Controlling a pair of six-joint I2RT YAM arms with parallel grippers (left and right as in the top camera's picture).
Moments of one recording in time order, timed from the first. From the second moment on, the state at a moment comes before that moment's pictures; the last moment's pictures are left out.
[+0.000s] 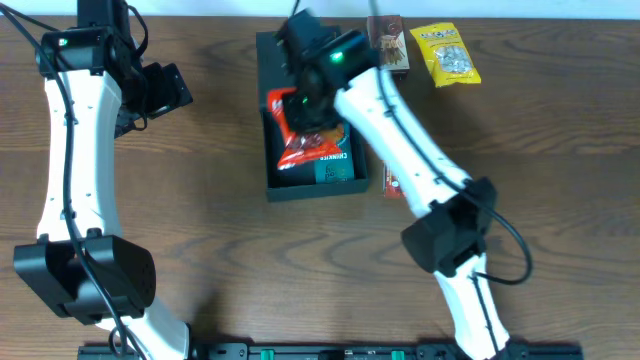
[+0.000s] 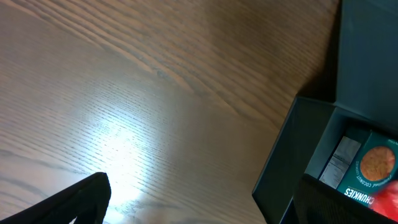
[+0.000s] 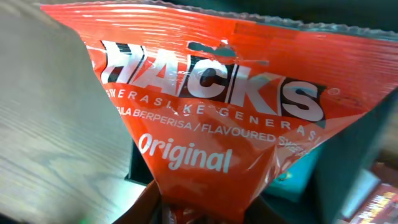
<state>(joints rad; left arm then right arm) 0.11 1.84 1.91 -1.35 0.05 -0.36 0.64 2.33 2.41 -1.42 -0.12 0.39</state>
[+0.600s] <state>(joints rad) 0.11 1.84 1.91 -1.34 0.05 -0.35 0.68 2.45 2.39 -1.37 -0.11 0.46</state>
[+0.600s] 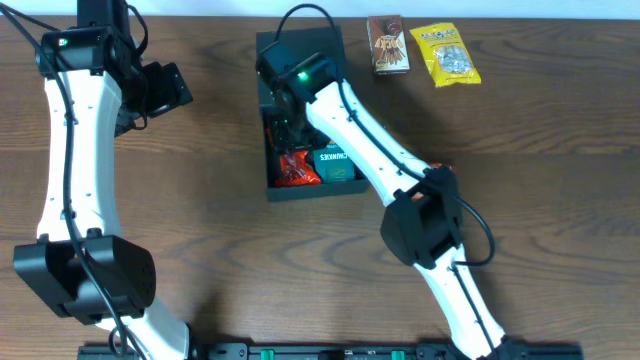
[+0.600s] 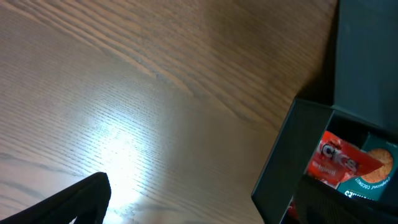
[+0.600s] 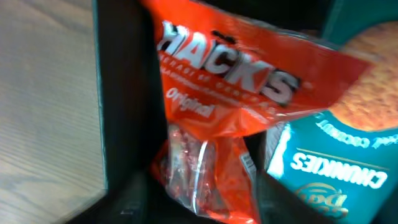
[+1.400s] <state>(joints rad) 0.11 1.84 1.91 -1.34 0.05 -0.35 0.63 2.50 2.31 -1.28 -0.02 0.39</state>
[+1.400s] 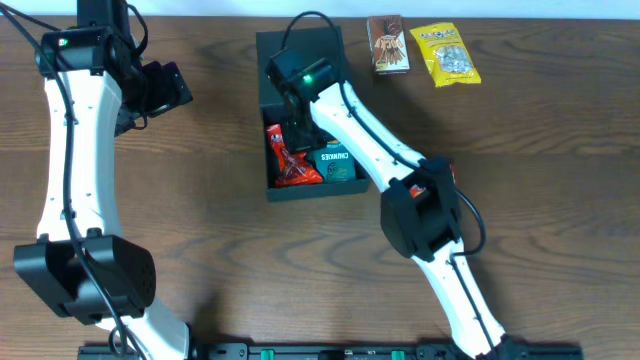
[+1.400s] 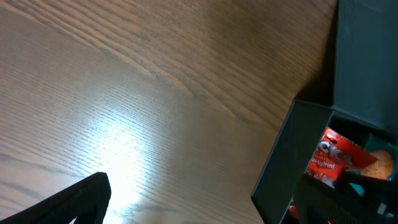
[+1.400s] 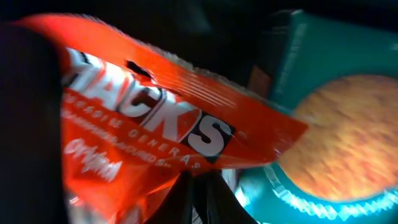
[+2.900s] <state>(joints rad) 0.11 1.84 1.91 -1.33 0.05 -0.35 0.66 2.37 2.00 -1.16 -0.15 0.20</state>
